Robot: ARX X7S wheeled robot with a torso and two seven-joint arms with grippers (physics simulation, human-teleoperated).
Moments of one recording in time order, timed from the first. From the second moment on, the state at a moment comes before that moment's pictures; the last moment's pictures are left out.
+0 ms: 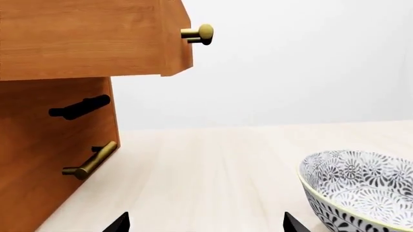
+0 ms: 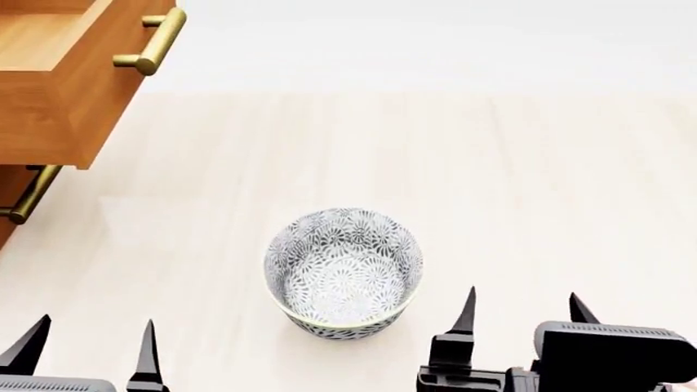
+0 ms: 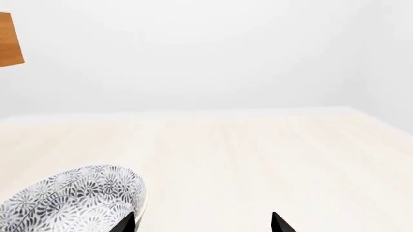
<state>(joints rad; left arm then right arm) -0.07 -0.21 0.17 0.14 -0.16 -0.08 -0.20 0.19 0.26 -0.01 -0.38 0.32 0.55 0.18</state>
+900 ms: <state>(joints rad) -0.07 -0.23 0.19 0.16 -0.17 -0.09 -0.22 0.77 0.27 -0.11 -0.34 0.65 1.27 0.05</state>
